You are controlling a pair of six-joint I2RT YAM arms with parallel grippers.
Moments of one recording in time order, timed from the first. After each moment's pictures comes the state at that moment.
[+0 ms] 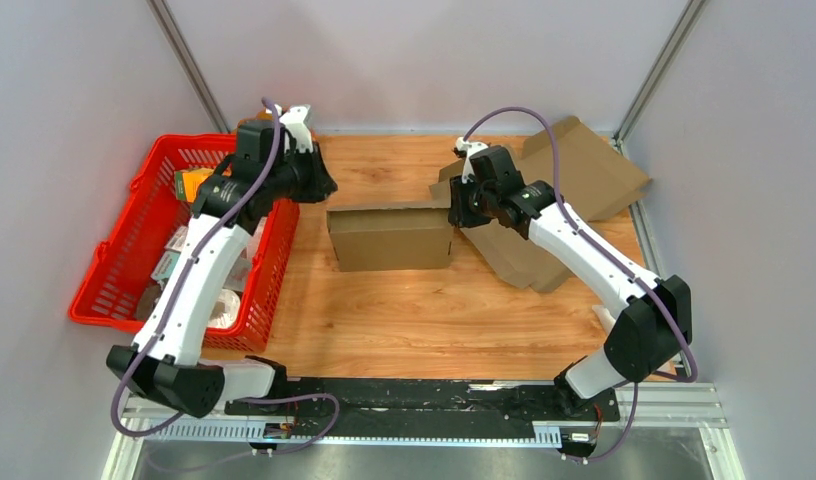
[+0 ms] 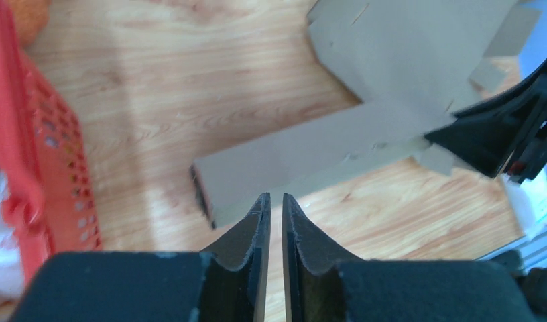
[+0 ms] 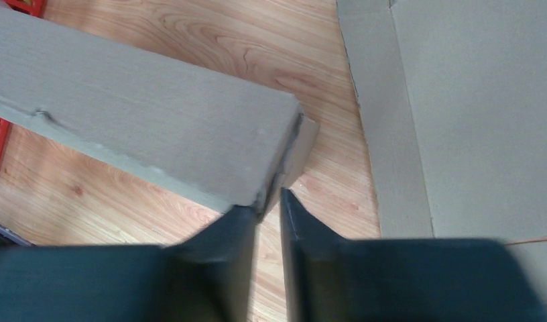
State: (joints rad) left arm -0.31 1.27 1.52 -0.87 0.15 -0.26; right arm 0.57 1.52 1.37 -0.61 -0.05 0.27
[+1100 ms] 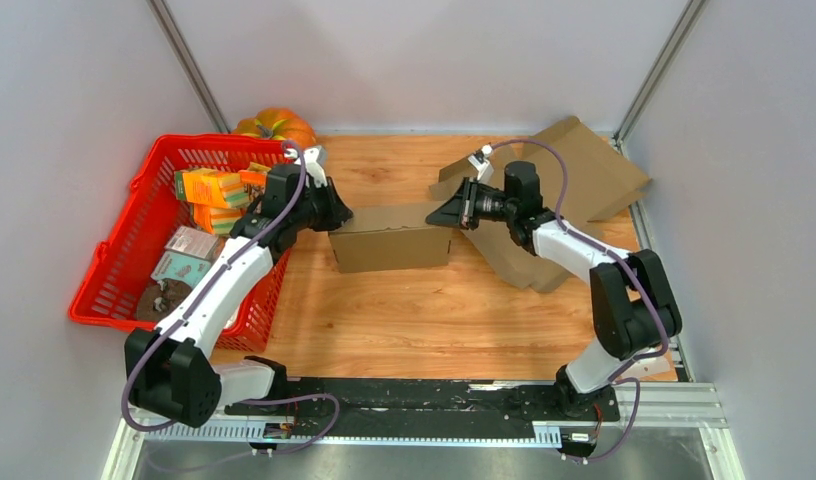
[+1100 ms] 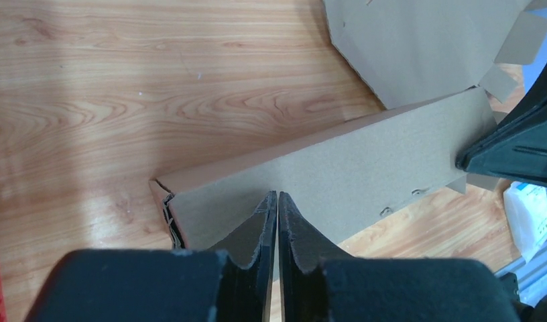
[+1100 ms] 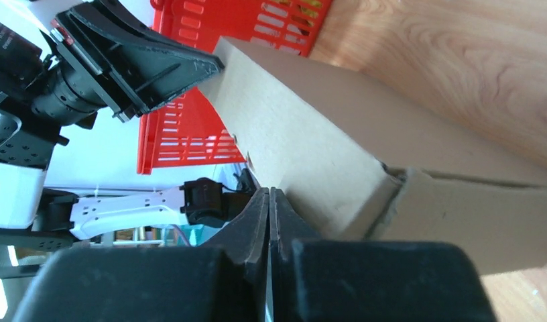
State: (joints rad) left arm -0.30 1.24 1.03 -0.36 0.21 -0.41; right arm 0.35 1.63 1.02 0.31 -0.89 0.87
